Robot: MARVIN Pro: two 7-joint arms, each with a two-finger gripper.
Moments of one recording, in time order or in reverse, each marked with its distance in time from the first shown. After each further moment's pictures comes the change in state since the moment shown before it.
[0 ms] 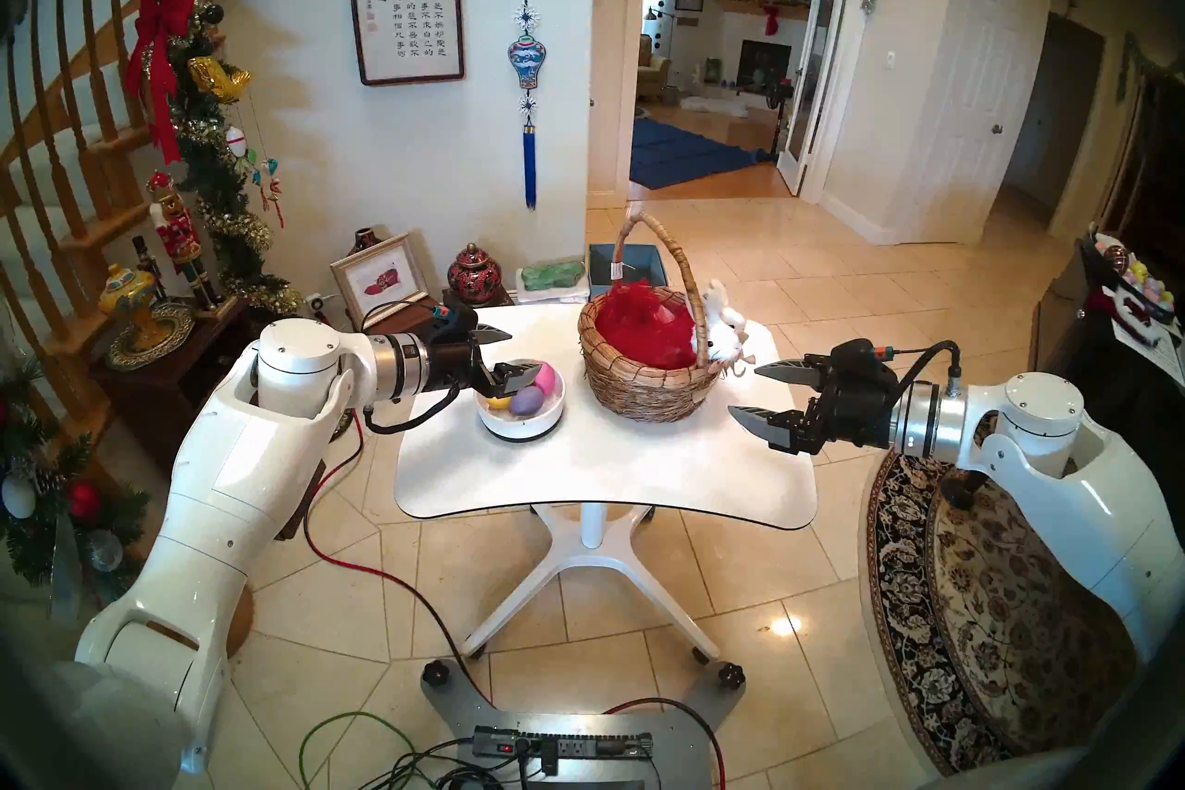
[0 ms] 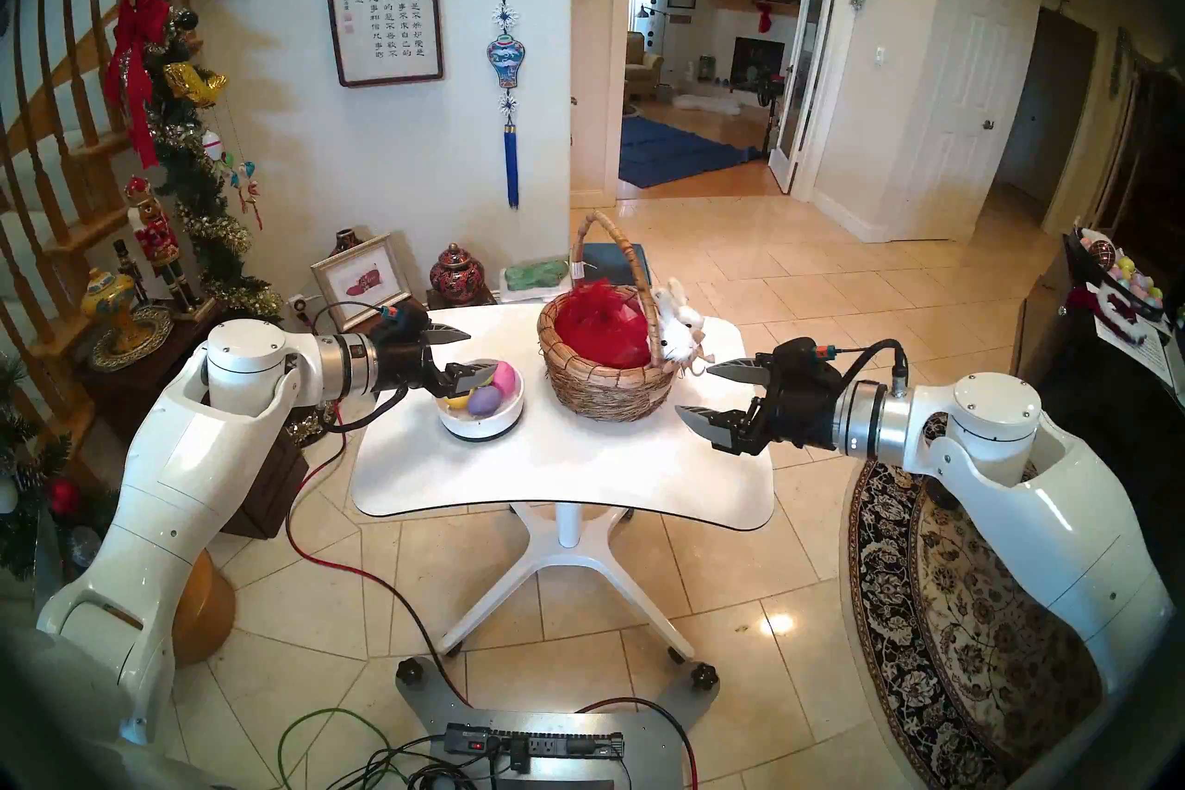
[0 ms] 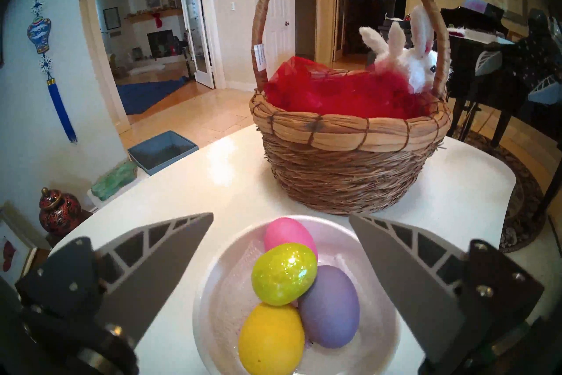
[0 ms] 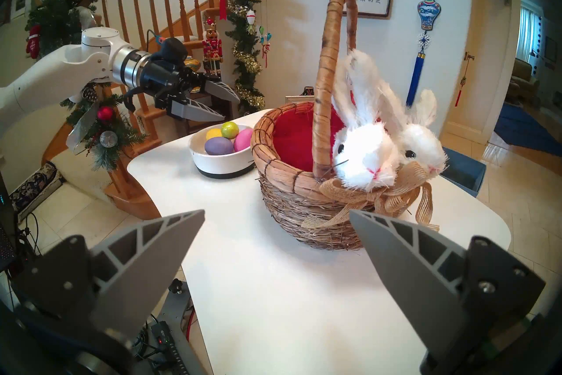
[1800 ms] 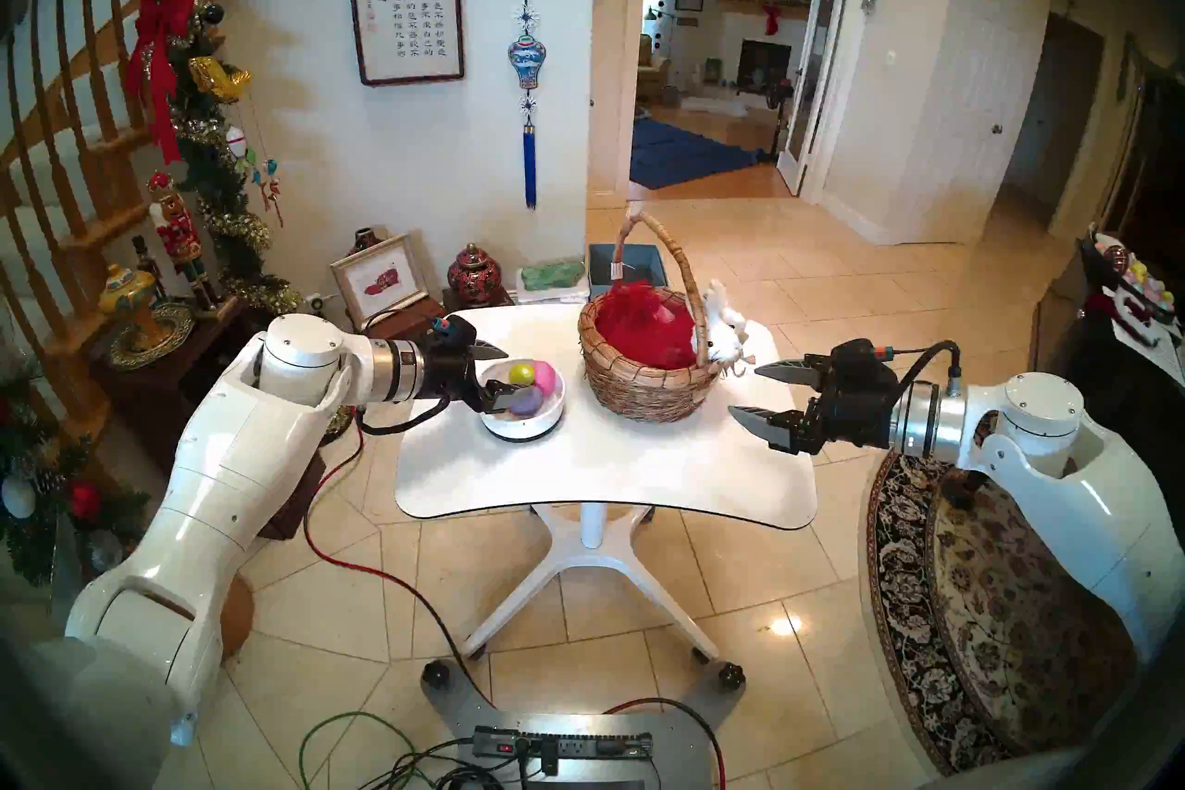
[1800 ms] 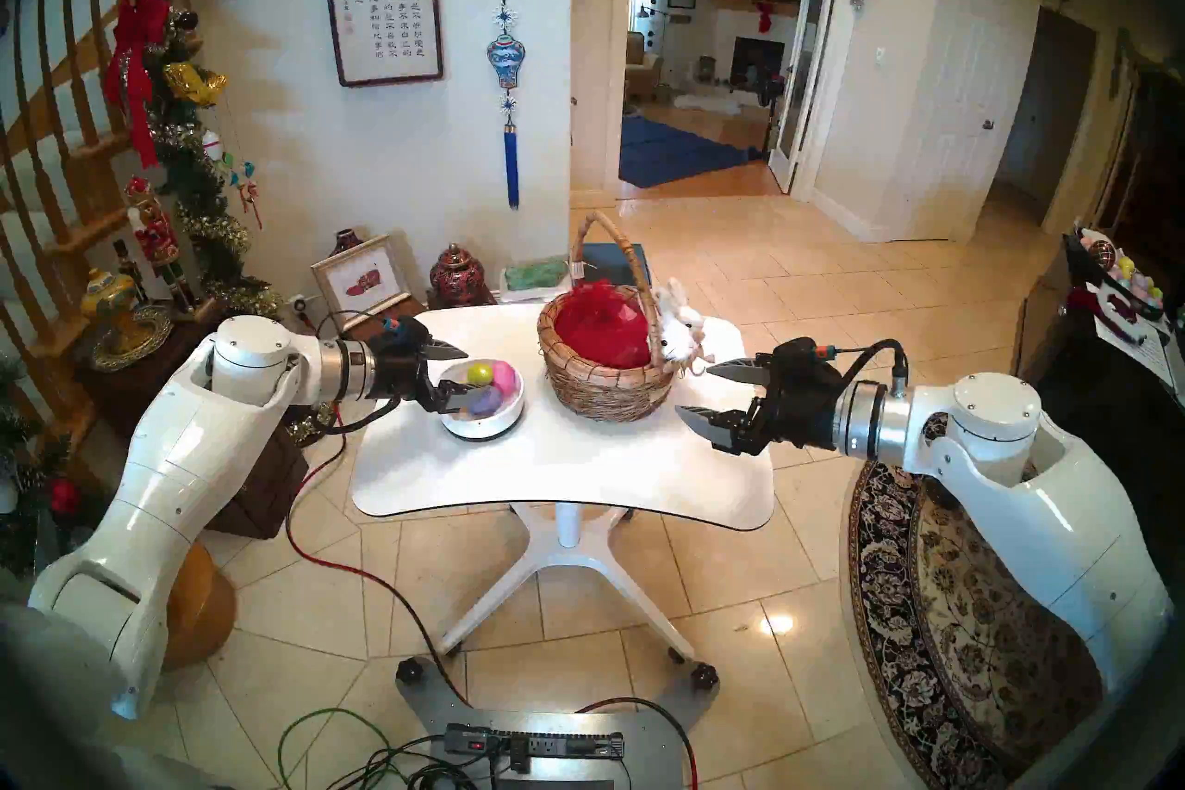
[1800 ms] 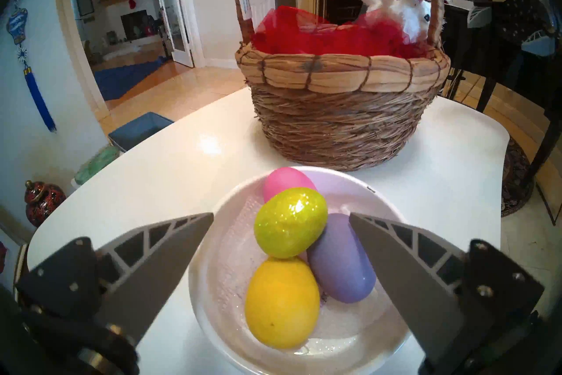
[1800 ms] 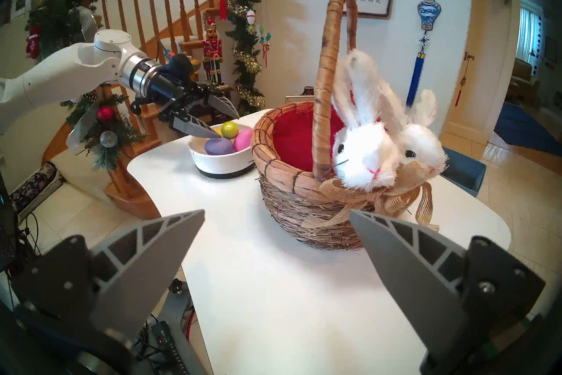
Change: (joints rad) left arm -0.084 0.023 0.065 0.157 0.047 -0.050 -0.097; right arm 0.000 0.000 0.000 0.000 0.000 0.000 0.000
